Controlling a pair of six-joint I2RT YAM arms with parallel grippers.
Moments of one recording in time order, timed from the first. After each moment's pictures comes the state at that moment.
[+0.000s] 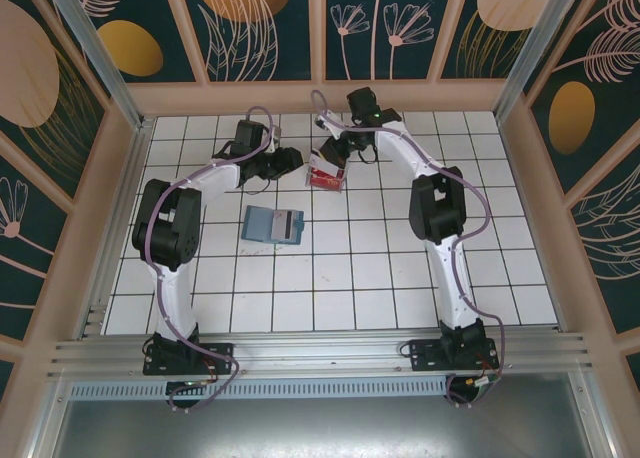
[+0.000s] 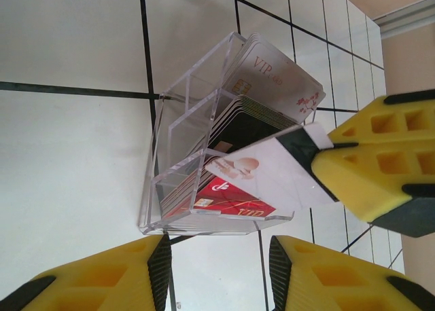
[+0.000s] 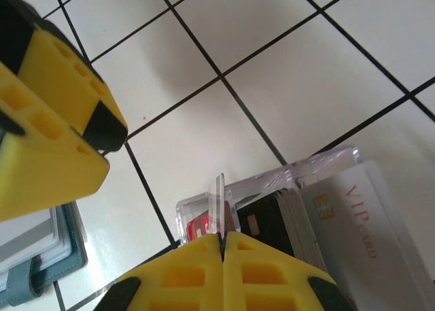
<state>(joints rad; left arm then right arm) -0.31 2.05 1.43 -0.12 0.52 -0.66 0.40 2.42 2.24 -0.80 -0.59 -0.45</state>
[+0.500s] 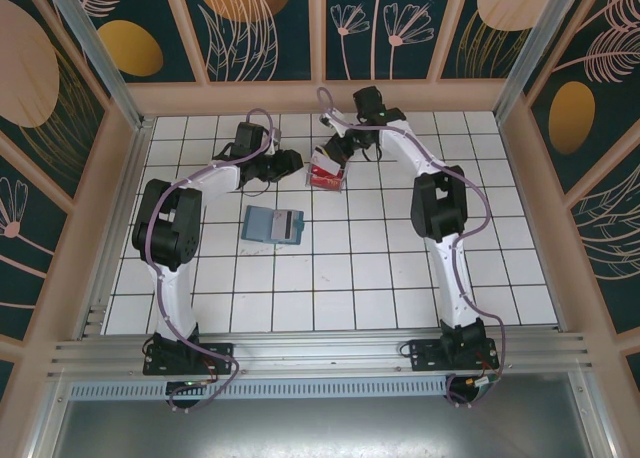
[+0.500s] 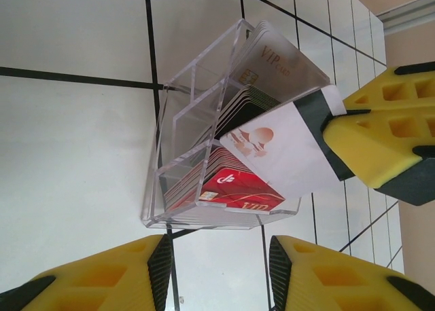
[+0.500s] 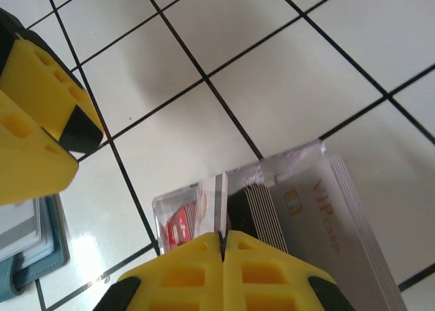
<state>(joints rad) -0.31 2.05 1.41 -0.11 0.53 -0.67 0.37 2.42 2.20 -0.77 -0.63 -0.47</state>
